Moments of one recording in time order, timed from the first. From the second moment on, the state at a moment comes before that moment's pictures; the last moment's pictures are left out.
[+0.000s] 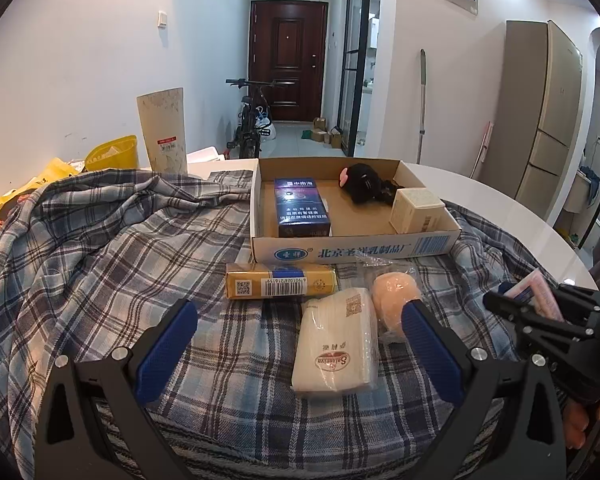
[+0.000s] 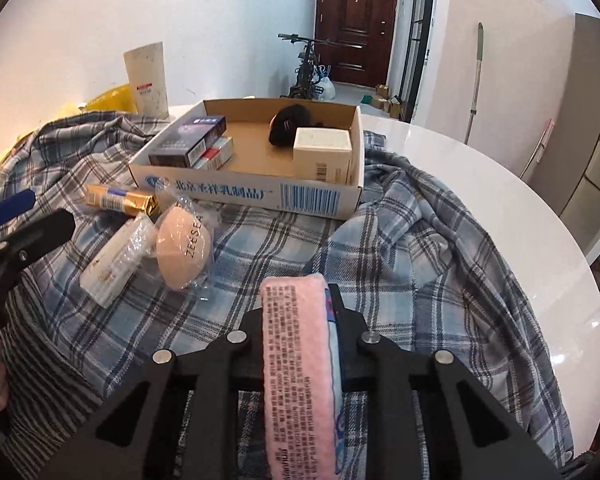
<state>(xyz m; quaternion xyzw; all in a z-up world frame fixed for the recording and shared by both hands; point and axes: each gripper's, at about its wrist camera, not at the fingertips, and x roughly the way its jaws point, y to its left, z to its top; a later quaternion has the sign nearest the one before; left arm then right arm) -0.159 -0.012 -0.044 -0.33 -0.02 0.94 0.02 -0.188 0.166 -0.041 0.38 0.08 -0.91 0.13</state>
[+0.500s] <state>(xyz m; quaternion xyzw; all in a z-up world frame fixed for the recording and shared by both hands) -0.190 -0.012 -0.071 -0.43 -0.04 0.90 0.06 -0.182 0.183 -0.023 0.34 0.05 -0.93 0.10</state>
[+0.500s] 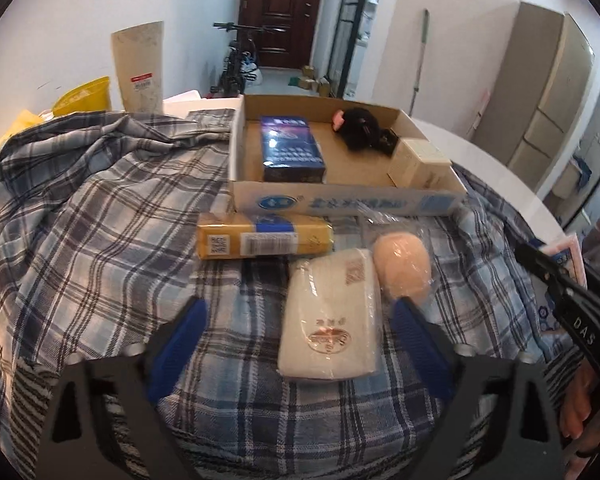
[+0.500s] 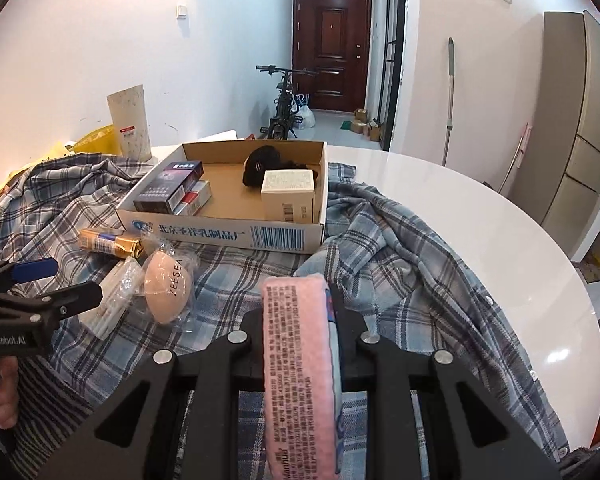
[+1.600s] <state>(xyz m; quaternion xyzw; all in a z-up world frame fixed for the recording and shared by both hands) -0.153 0.000 -0.038 -0.32 0.03 0.95 0.02 -0.174 0.186 -0.013 0.30 0.06 -0.95 0.10</state>
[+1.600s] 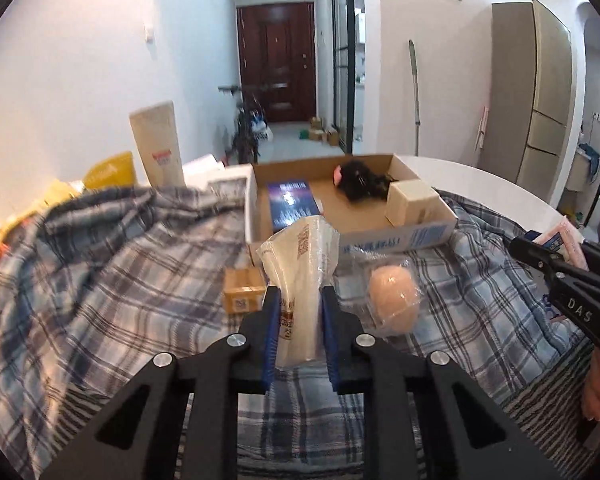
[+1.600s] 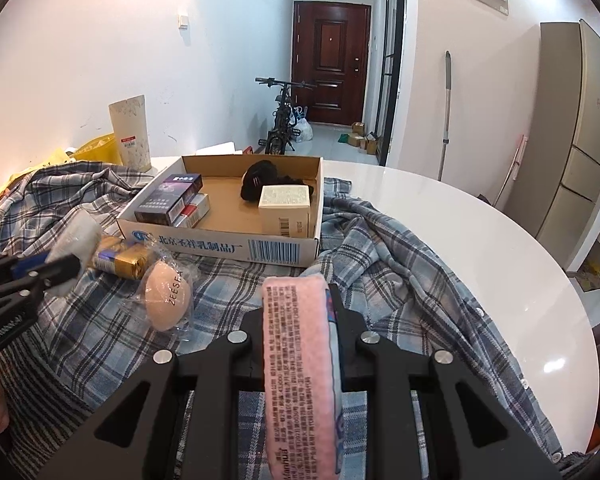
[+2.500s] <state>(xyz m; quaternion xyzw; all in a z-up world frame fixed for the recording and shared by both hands) -0.161 0.033 0.134 -0.13 0.03 0.99 0.01 -0.173 0.186 0.159 0.15 -0.01 -0.98 0.13</state>
